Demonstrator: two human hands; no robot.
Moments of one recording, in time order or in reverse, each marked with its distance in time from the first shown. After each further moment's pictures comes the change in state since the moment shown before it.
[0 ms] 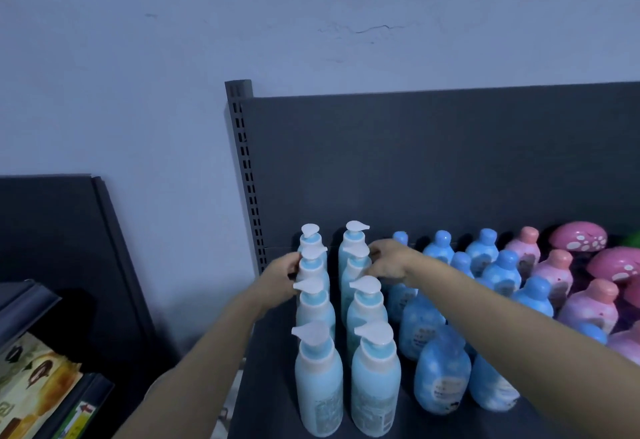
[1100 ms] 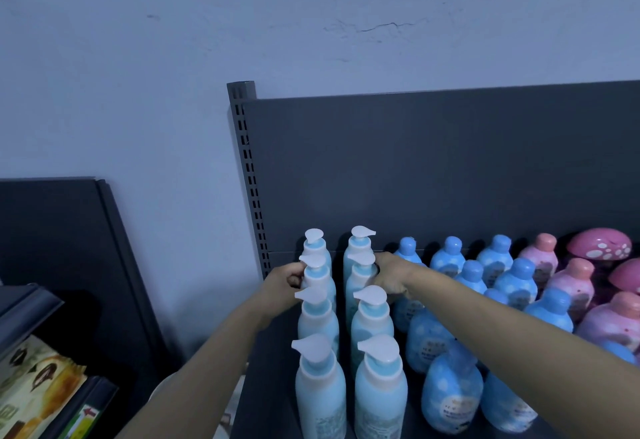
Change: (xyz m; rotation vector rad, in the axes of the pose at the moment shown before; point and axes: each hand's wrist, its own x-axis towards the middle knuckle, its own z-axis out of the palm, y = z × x) left_hand 0.010 -0.014 0.003 -0.072 0.054 -0.069; right_hand 0.009 -0.002 0.009 -0.055 -0.056 -0.051
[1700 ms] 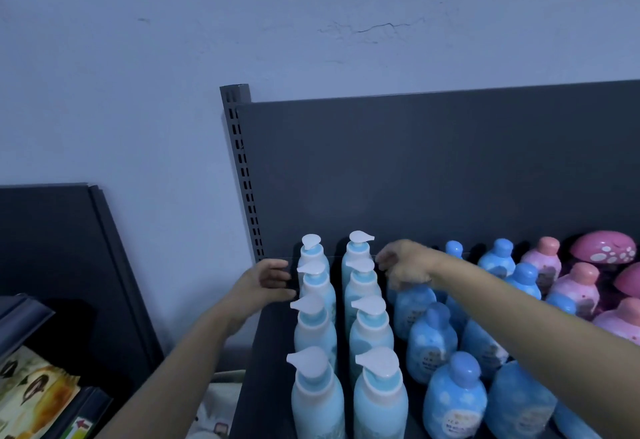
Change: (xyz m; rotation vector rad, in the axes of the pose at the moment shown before) left_hand -0.007 0.001 -0.033 -0.134 0.074 -0.071; right_hand 0.005 0.010 -0.034 0.052 0.045 -0.030
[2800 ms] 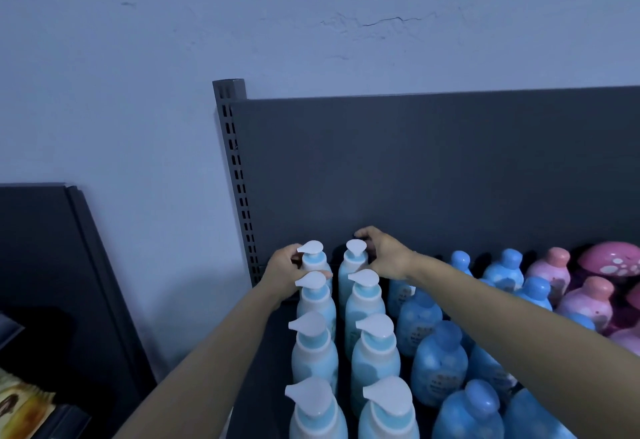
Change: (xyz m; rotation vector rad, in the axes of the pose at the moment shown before) left_hand 0.066 0.013 0.039 0.007 0.069 0.085; right_hand 0.048 -0.016 0.011 -0.001 0.102 -0.220
